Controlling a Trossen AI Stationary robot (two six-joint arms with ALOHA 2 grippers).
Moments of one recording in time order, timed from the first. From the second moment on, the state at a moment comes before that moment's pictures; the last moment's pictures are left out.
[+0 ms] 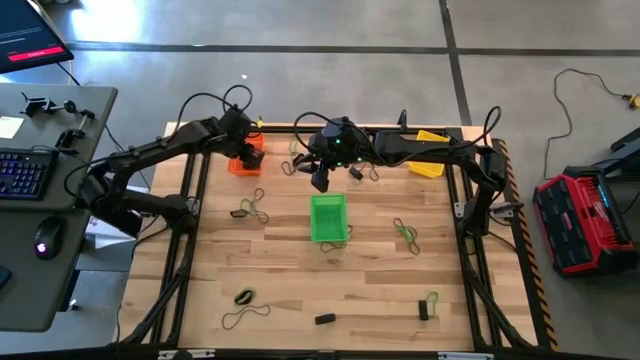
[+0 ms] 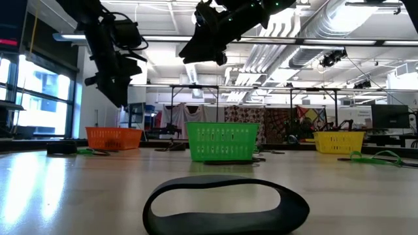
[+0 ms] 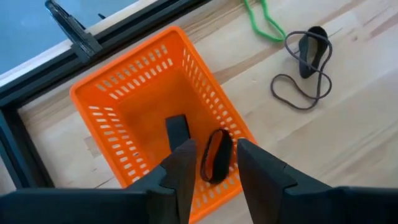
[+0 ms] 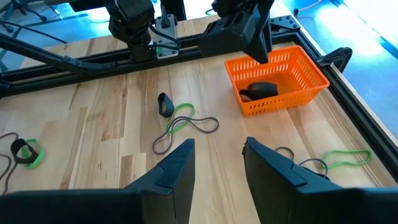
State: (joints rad) left arm 0.74 1.26 0.90 -0.74 -0.15 -0.24; right arm -0.25 1.83 1.54 -0.27 -0.17 0.03
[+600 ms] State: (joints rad) left arm 0.61 1.14 0.90 -0.45 -0.13 -0.12; right arm -0.26 1.65 1.54 -0.64 -0.17 0.04
